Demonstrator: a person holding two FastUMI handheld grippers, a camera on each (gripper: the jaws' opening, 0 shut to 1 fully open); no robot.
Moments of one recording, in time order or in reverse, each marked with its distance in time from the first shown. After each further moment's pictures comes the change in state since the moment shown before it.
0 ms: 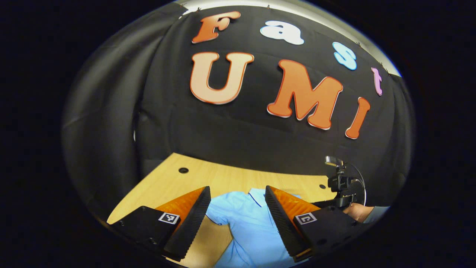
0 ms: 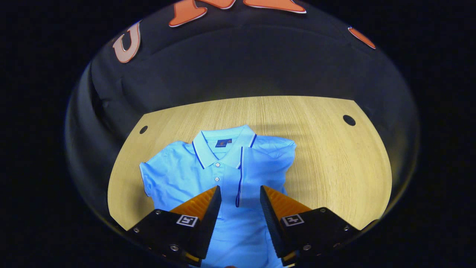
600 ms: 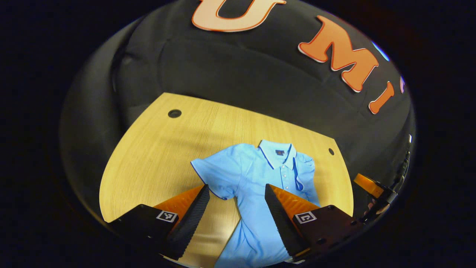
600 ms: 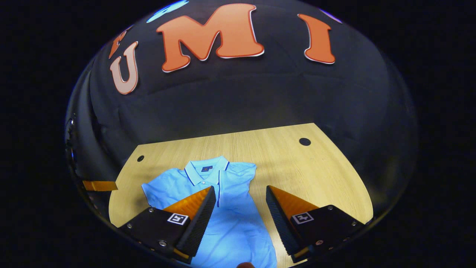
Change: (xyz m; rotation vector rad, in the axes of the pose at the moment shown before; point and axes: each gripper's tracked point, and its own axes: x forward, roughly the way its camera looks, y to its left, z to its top) left arm 0.106 0.050 -0.105 -0.104 0.508 -0.006; right arm -0.125 -0.062 0.020 0.100 -0.259 -0.142
